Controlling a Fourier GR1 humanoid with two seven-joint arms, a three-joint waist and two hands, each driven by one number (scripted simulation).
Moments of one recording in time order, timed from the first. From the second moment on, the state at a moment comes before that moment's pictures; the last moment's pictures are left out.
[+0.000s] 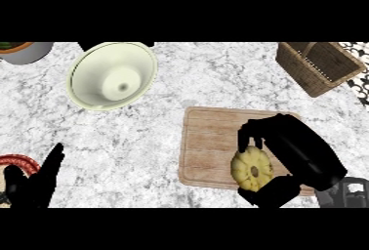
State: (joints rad) left arm 0.23 0.35 -0.04 -1.55 0.20 0.14 0.21; right arm -0.32 -0.51 0.44 -1.93 0.47 0.29 0.32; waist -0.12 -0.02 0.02
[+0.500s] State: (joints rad) left arm 0.21 0.35 -0.05 -1.55 0.19 0.13 0.21; right arm -0.39 -0.52 -0.07 -2.15 0.03 0.26 0.58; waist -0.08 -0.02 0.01
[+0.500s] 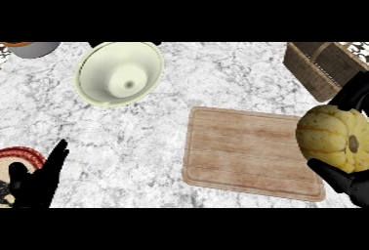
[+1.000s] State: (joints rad) left arm 0.15 0.33 -0.08 -1.52 0.16 0.10 0.21; right arm -0.71 -0.82 -0.41 -1.86 -0.25 0.34 0.81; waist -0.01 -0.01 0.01
